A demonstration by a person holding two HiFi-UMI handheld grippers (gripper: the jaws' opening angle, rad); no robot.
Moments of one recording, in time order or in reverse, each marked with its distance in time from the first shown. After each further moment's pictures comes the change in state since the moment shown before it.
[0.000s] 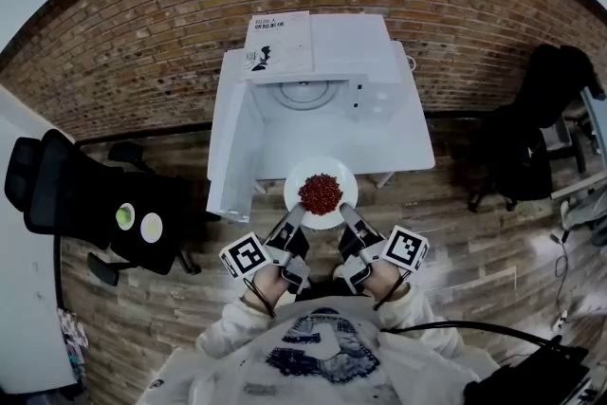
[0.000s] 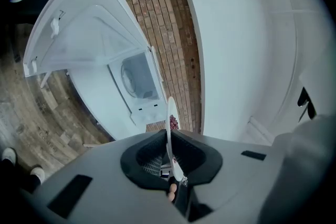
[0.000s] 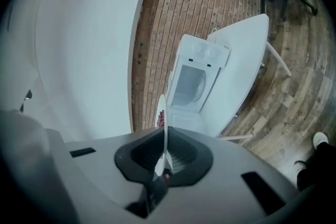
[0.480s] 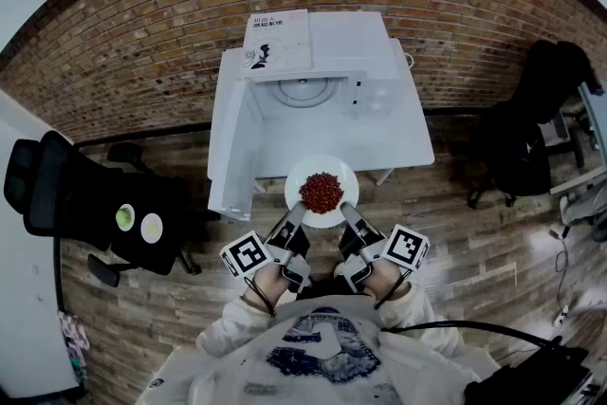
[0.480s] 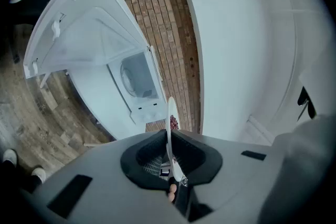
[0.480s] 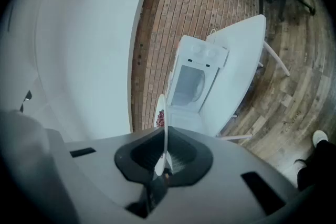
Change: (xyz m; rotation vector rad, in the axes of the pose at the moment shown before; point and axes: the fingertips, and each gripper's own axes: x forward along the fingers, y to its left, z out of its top) left arm -0.003 0.002 0.000 0.020 0.015 0.007; right arm -0.004 -0.001 -0.003 0.004 -0.008 -0.020
